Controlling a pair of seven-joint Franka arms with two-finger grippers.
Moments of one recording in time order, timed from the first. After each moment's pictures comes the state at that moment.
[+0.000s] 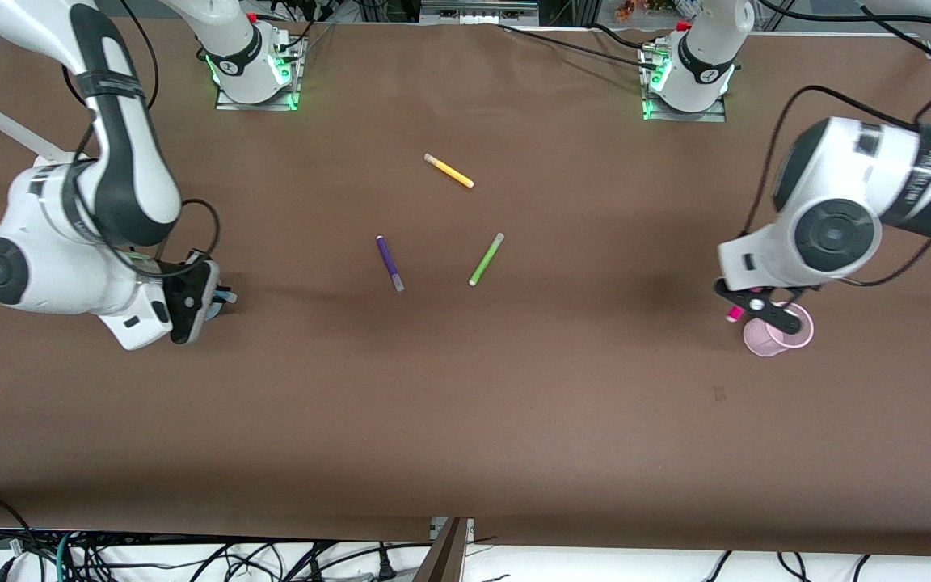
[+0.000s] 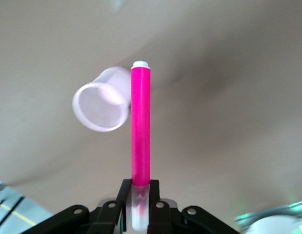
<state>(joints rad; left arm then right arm) 0.34 0.37 -0.55 -1.62 0.51 1.54 0.34 0.13 0.43 -0.10 -1.62 0.29 1.80 -1.35</state>
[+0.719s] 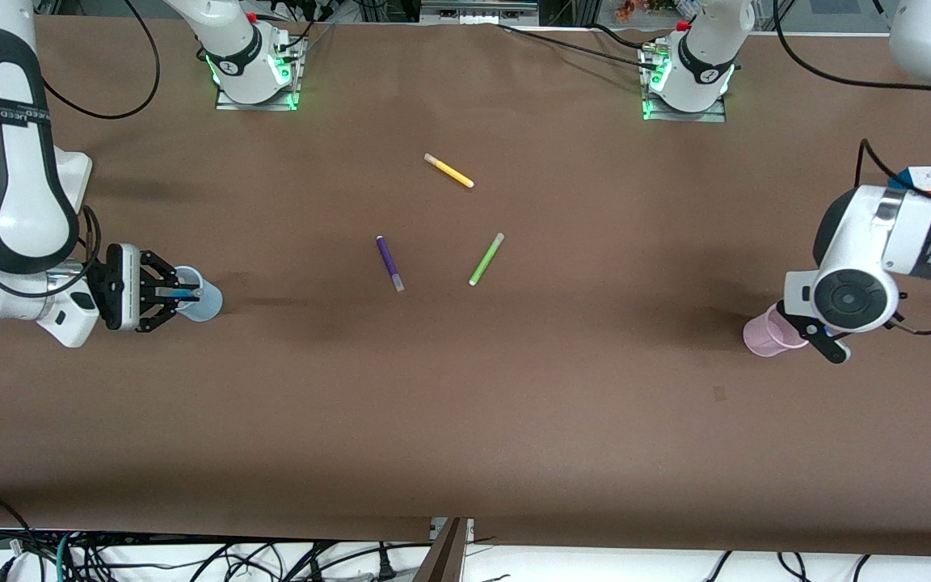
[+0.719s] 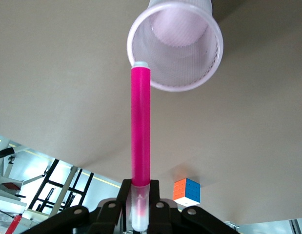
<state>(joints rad) 0.42 0.56 -0.56 -1.62 0.90 1.55 0.53 -0.03 0.50 -0.10 -1.62 0.52 1.74 -1.88</state>
